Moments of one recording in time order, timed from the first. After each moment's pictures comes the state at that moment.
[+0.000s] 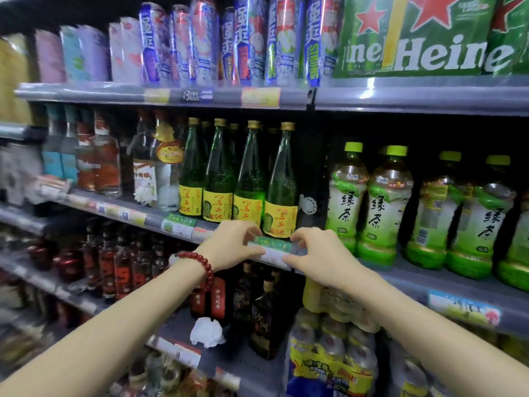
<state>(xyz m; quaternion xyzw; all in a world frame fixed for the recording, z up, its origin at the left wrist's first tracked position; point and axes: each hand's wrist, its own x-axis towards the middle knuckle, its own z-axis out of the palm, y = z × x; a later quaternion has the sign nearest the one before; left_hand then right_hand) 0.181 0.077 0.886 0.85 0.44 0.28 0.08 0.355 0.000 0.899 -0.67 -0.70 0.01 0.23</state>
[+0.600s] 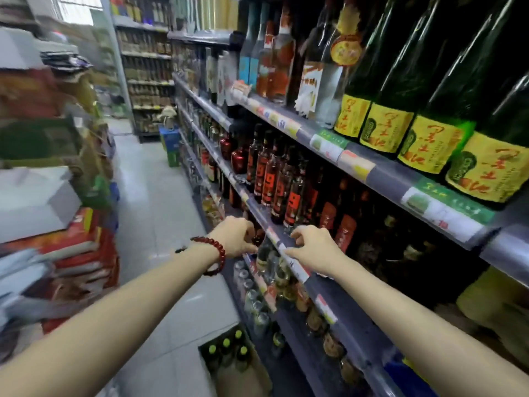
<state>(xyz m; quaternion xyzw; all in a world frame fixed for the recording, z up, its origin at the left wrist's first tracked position) 0.025 0.034 0.727 0.62 0.77 0.11 0.12 0.202 0.098 0.741 -0.45 -0.86 0.24 0.06</state>
